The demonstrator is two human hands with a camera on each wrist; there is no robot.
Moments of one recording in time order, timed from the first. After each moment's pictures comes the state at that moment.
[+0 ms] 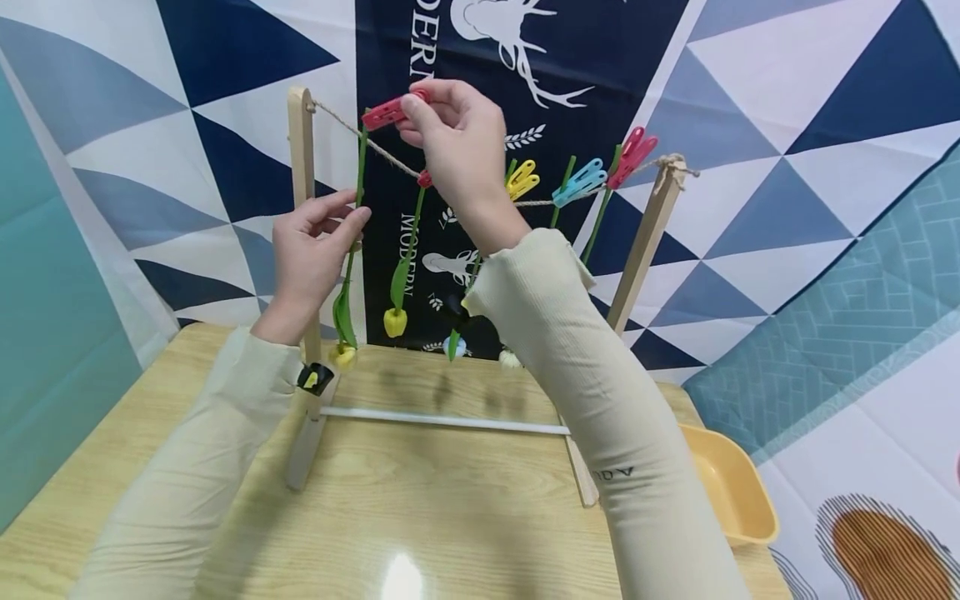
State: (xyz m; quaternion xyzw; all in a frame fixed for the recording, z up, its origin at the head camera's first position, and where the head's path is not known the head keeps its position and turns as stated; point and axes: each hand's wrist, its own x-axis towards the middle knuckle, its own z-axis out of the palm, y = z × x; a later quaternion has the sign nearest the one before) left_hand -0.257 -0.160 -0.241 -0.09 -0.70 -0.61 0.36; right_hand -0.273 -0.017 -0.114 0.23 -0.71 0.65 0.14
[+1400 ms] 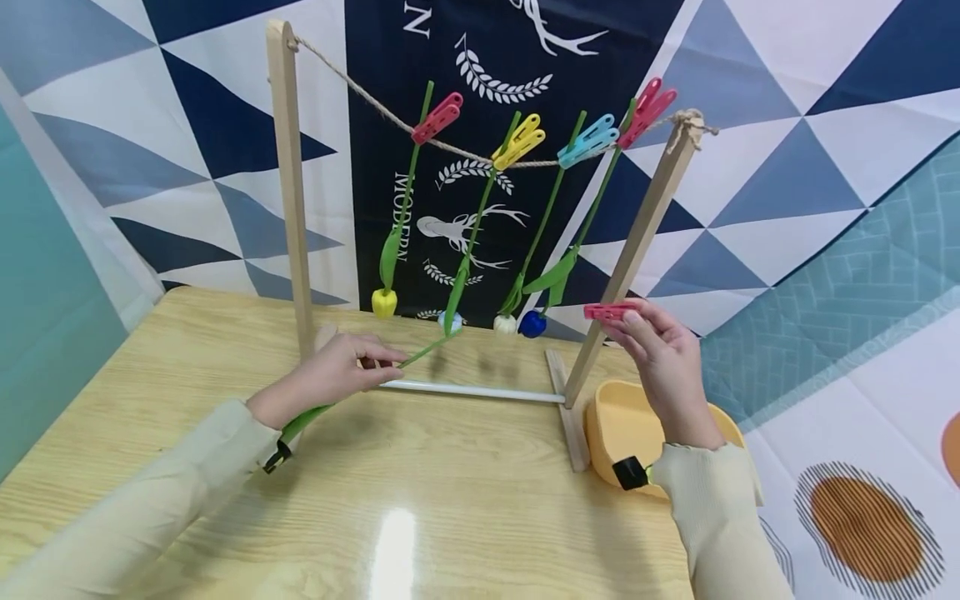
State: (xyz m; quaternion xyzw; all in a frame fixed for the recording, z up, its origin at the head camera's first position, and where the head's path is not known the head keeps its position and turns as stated) left_hand -0.205 -0.143 -0.354 -0.22 -0.86 -0.45 -0.04; right_hand -0.214 0.236 -0.276 0.10 -0.64 0.76 0.04
